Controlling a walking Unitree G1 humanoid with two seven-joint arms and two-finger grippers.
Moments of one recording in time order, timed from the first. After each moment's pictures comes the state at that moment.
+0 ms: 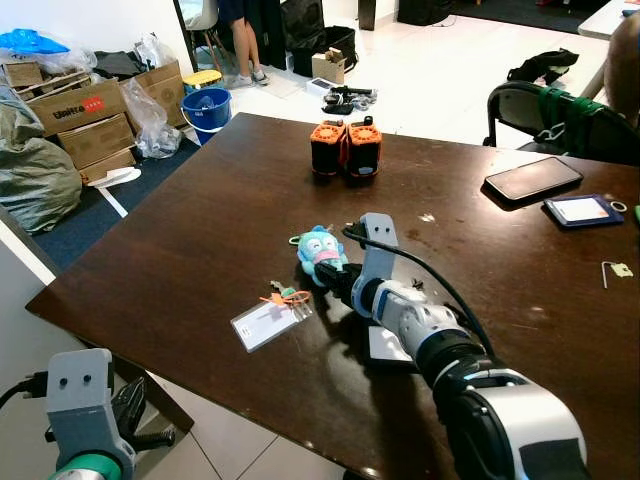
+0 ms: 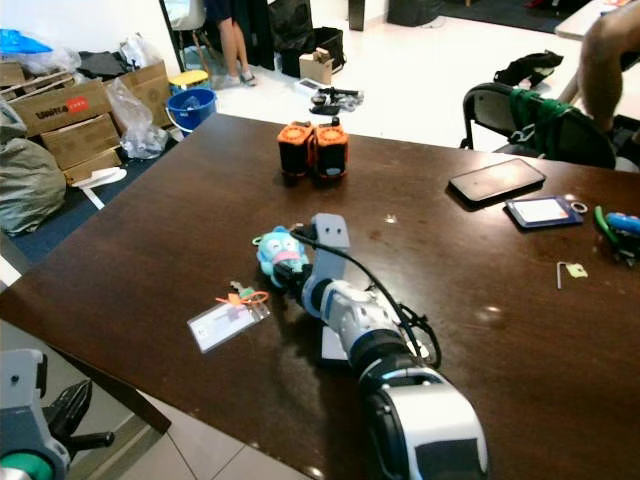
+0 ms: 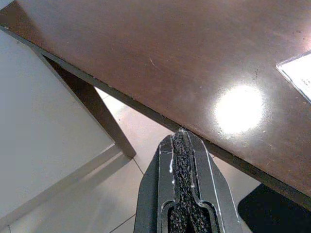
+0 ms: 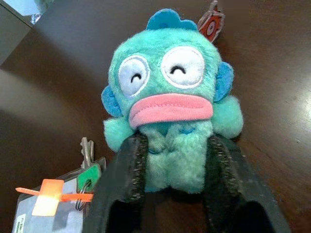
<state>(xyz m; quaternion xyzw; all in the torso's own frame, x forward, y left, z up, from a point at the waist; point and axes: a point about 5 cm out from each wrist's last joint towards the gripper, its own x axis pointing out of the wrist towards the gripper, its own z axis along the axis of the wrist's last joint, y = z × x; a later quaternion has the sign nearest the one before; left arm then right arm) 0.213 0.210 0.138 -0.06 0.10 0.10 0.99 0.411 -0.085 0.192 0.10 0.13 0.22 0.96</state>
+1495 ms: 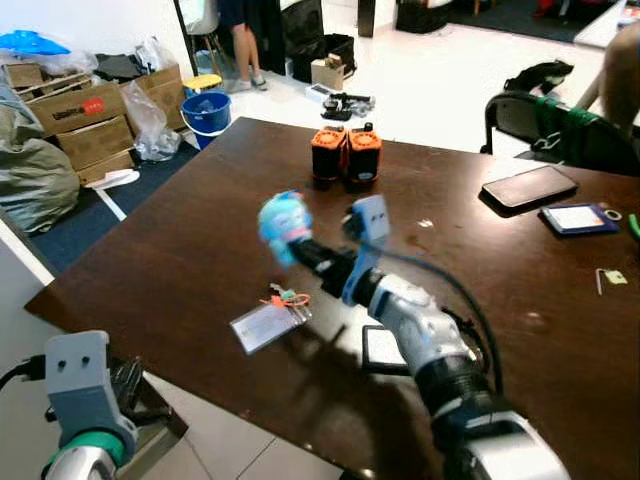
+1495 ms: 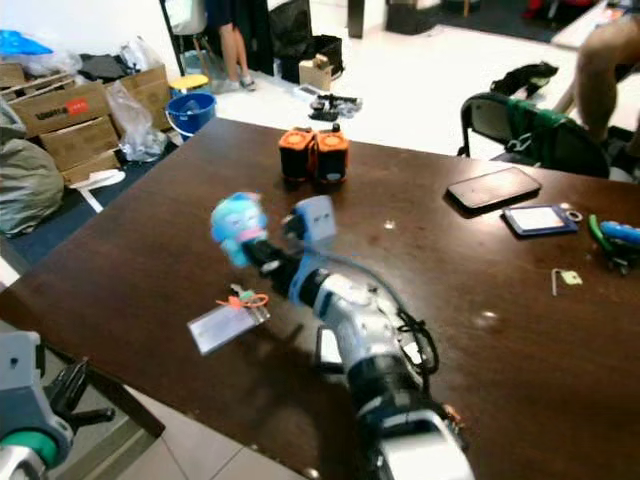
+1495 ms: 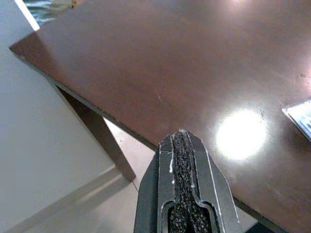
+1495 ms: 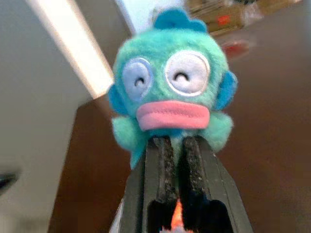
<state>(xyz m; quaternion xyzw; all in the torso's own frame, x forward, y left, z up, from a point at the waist) 0.231 0.214 0.145 -0.05 0.06 0.14 0.99 0.376 -0.050 0.211 0.04 -0.02 0.45 0.89</state>
